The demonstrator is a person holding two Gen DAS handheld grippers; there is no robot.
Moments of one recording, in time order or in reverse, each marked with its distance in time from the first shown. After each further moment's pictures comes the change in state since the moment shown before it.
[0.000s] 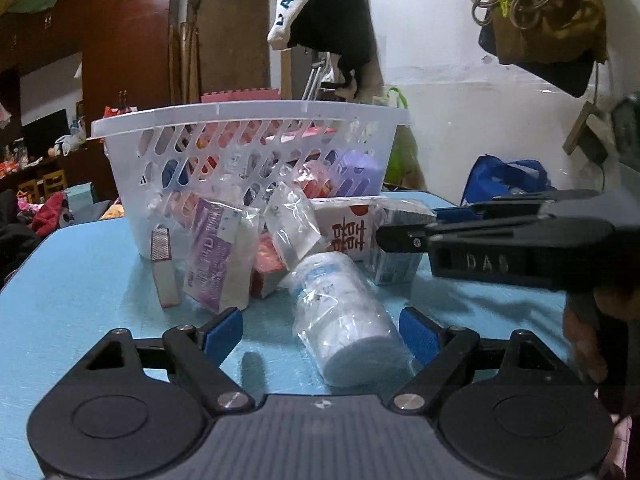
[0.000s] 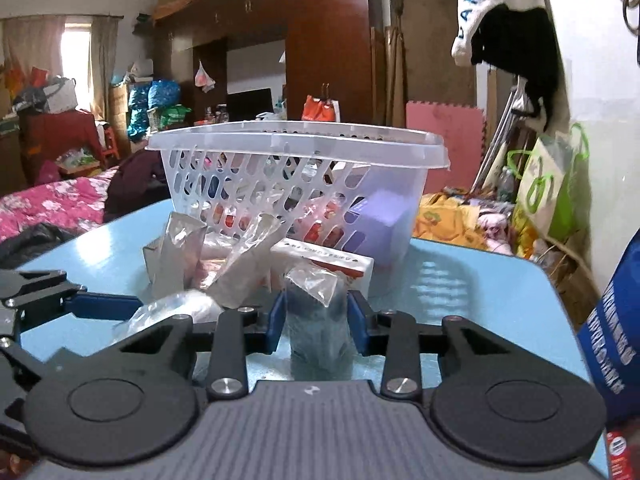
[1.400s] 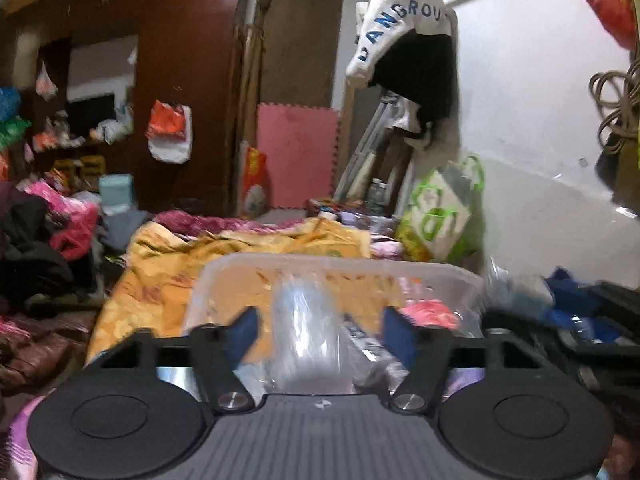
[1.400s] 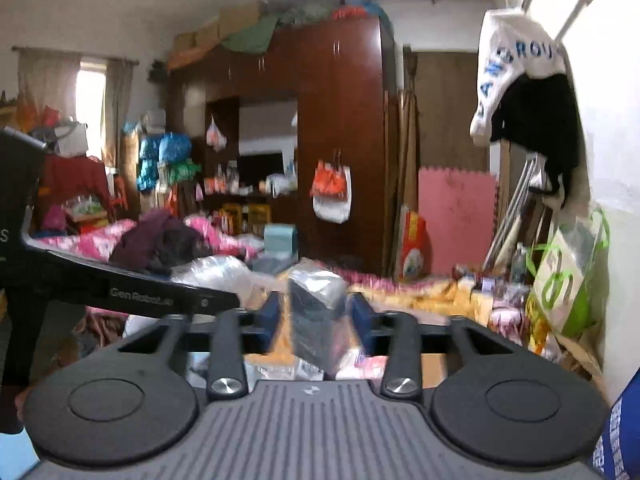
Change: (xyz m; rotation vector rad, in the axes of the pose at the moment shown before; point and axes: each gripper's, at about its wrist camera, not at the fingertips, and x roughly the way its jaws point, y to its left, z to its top) left arm 0.059 0.107 0.179 -0.159 -0.043 0.116; right arm 0.050 -0.011 0.138 0.005 -0.136 0.046
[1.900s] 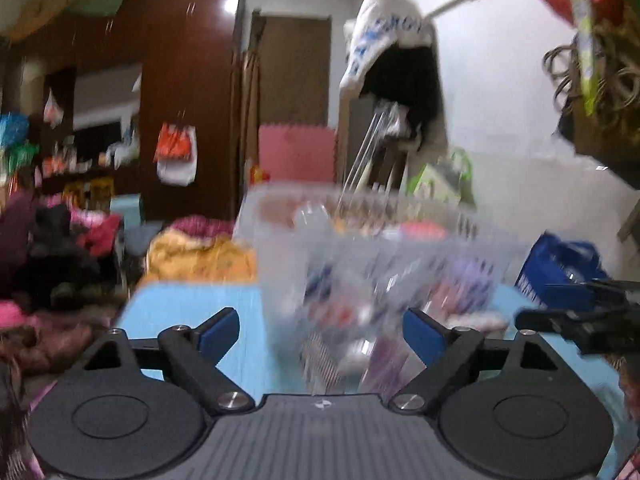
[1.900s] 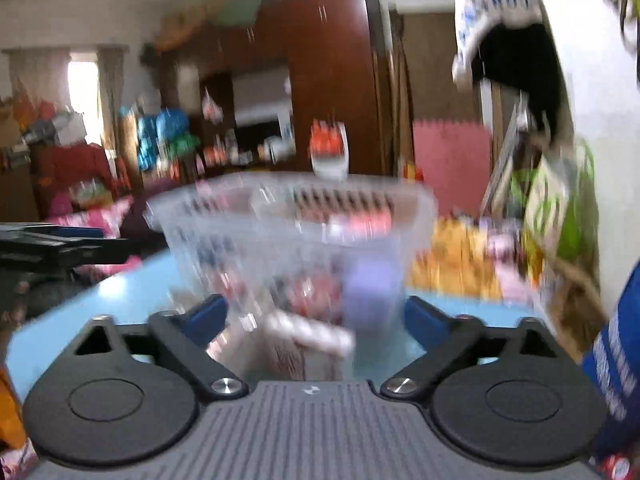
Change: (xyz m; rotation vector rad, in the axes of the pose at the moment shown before) left arm -0.072 0.028 -0.110 0.031 -0.039 -0.013; right arm -0.037 -0.022 -0.092 0.093 0.140 0.012
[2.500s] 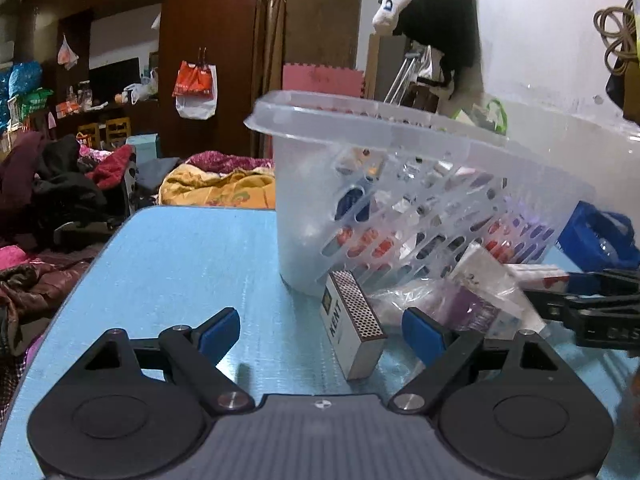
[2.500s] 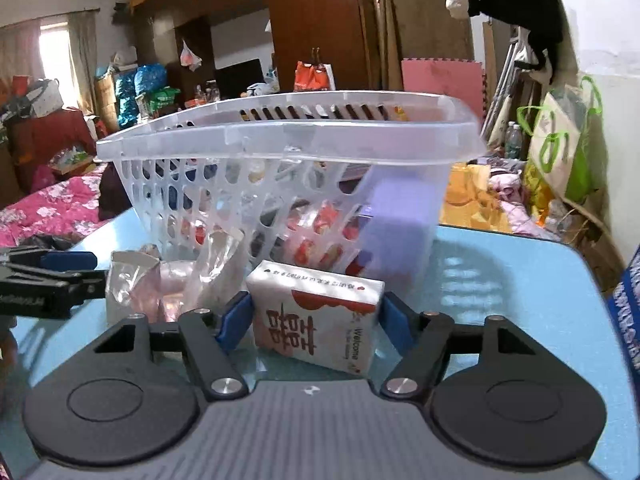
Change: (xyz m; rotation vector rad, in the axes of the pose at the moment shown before) left arm 0.046 0.009 -0.017 -0.045 0.158 0.063; right arm 0.035 0.005 -0.019 0.010 0.112 -0.036
